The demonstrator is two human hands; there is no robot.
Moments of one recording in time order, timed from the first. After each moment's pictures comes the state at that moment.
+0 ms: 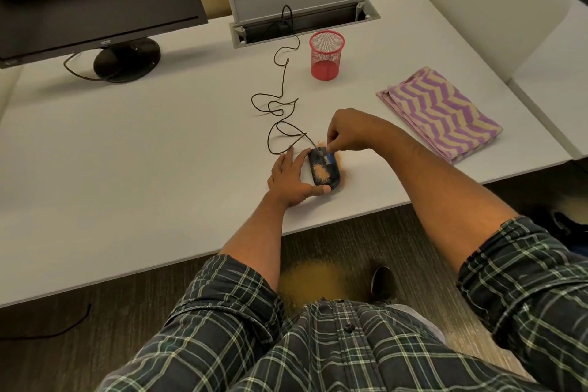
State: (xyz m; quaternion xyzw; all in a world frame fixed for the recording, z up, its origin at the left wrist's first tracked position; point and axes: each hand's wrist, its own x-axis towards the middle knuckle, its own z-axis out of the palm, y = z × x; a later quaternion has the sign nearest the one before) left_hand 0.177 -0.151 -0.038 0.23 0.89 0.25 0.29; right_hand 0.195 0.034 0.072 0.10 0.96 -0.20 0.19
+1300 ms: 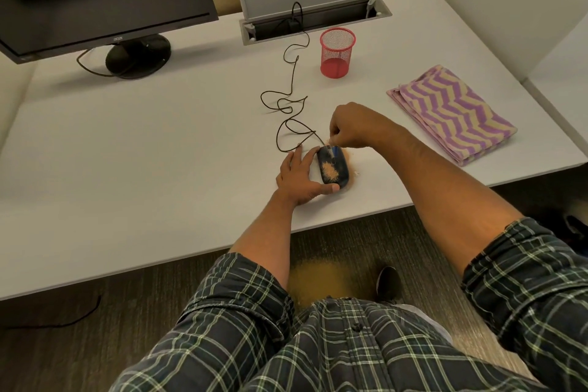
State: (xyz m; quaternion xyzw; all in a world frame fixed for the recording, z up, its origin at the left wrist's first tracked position) left_hand 0.178 -0.151 -0.039 0.23 0.90 0.25 0.29; right_hand 0.186 0.021 0.074 0.08 0.97 -0.15 0.18
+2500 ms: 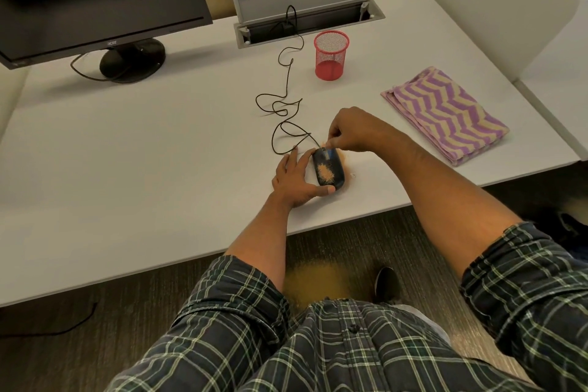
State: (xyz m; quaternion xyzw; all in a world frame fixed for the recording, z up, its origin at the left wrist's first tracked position) left_hand 0.178 -0.151 -0.038 0.23 0.90 0.25 0.29; right_hand 0.195 0.030 0.069 0.09 0.96 -0.20 0.16
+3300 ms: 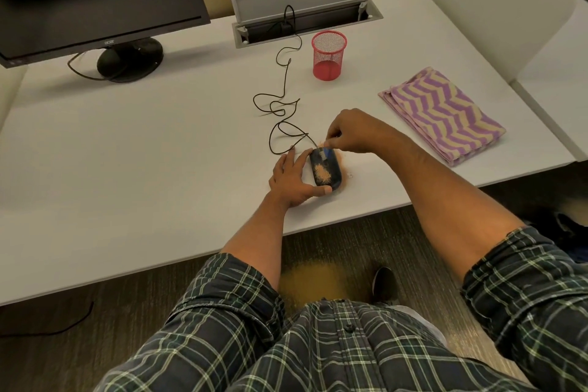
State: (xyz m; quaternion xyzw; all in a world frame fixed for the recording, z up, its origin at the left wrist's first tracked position) left_hand 0.177 -0.151 -0.039 0.23 0.90 0.24 0.29; right_hand 0.201 0.036 0.068 0.09 0.96 -0.21 0.15
